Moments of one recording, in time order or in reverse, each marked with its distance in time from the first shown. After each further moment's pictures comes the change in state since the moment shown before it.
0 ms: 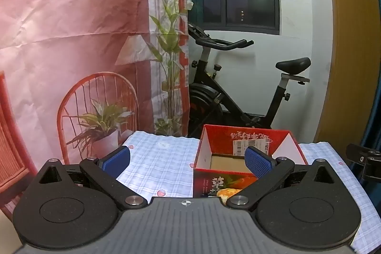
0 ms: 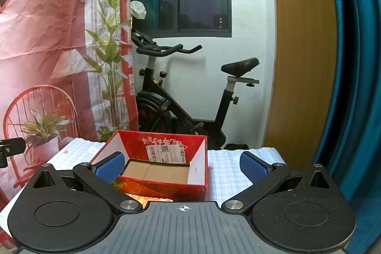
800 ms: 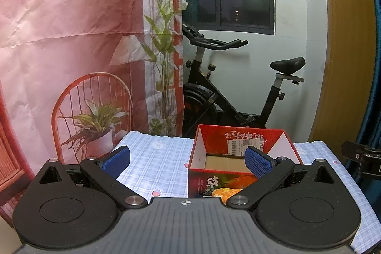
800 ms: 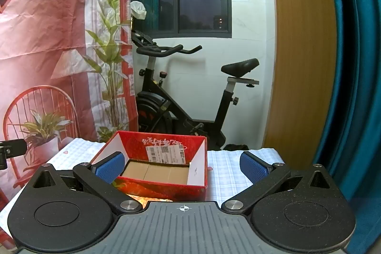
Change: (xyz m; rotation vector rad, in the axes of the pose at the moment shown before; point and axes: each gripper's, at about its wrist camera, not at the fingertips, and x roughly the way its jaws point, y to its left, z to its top) left arm 0.001 0.003 0.003 -0.006 0.003 -0.004; right arm -0.001 0.000 0.000 0.000 -0.002 0.000
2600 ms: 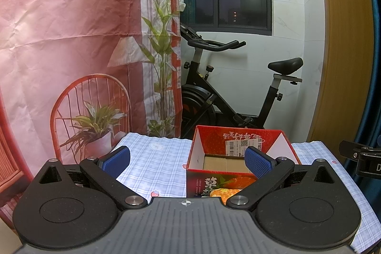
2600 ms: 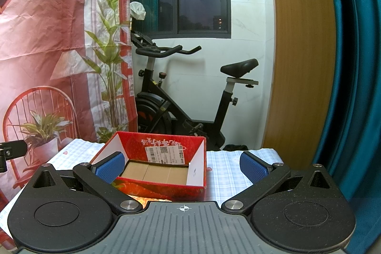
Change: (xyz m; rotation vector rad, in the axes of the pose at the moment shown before) left arm -0.001 -0.001 0.000 0.005 -0.007 -0.008; right arm 0.001 -0.001 0.000 0.001 -0.002 -0.001
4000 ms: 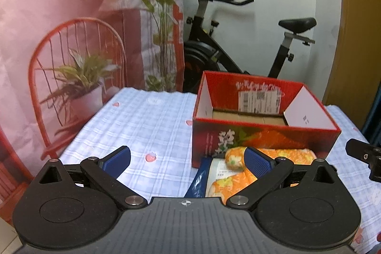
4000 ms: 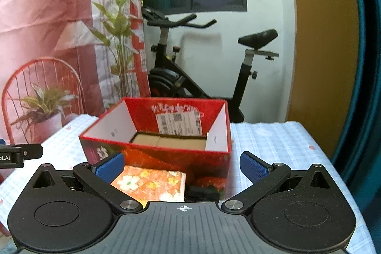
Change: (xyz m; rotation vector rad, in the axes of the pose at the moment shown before) left arm 0.108 0.019 -0.072 -0.013 0.181 -0.012; right arm 0.089 0.006 -0.080 0.005 0.085 0.084
